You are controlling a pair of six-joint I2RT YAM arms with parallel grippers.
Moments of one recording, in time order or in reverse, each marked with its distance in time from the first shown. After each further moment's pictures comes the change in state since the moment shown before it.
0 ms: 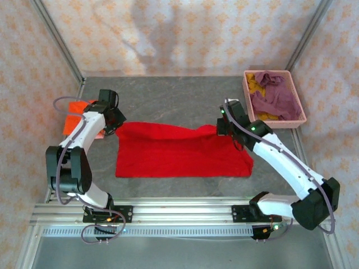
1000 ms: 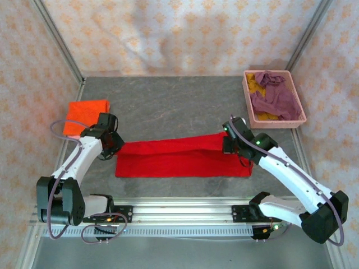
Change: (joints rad) left arm -0.031 -0.288 -0.333 -0.085 0.000 -0.032; right arm 0.034 -0.134 -0.164 -0.151 -0.016 0.105
